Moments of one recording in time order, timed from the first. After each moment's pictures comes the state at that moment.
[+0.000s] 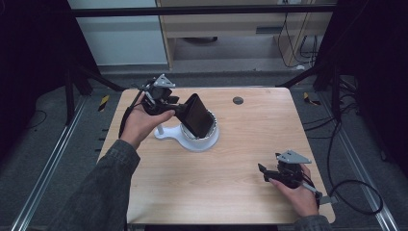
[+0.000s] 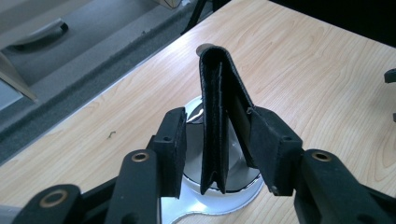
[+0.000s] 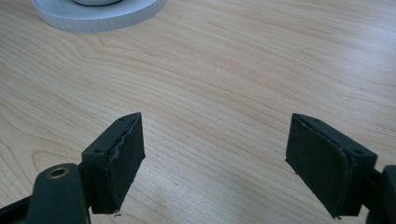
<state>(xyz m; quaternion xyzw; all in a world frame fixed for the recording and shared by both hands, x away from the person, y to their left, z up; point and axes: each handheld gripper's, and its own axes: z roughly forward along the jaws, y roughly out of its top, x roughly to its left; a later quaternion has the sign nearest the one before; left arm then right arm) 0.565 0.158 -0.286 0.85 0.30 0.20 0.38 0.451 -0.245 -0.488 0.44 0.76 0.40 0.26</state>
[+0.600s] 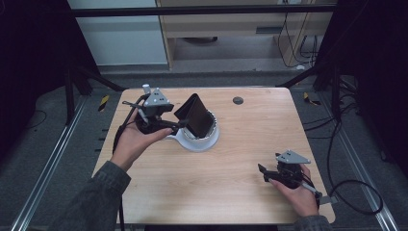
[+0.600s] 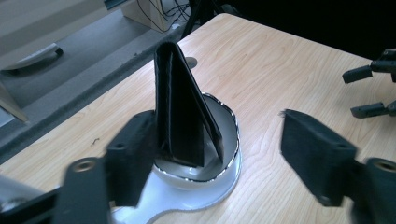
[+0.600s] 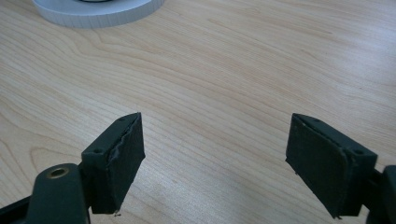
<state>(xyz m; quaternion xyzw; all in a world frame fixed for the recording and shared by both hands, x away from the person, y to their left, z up) 0.513 0.167 -0.300 0.83 0.27 0.21 0.43 0.451 -0.245 -0.489 0.44 0.76 0.40 0.26</state>
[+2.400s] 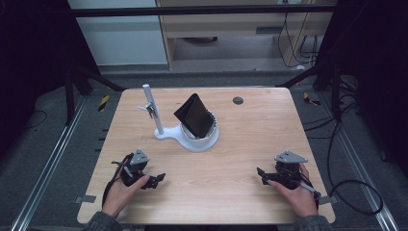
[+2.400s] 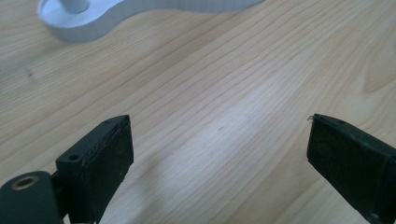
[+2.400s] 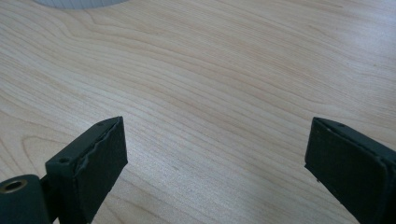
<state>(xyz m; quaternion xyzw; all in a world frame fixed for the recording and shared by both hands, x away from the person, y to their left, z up) 0.468 0.252 -0.483 0.84 0.38 0.16 0.35 0.453 -0.244 -0.496 0.45 0.77 0.38 0.24</state>
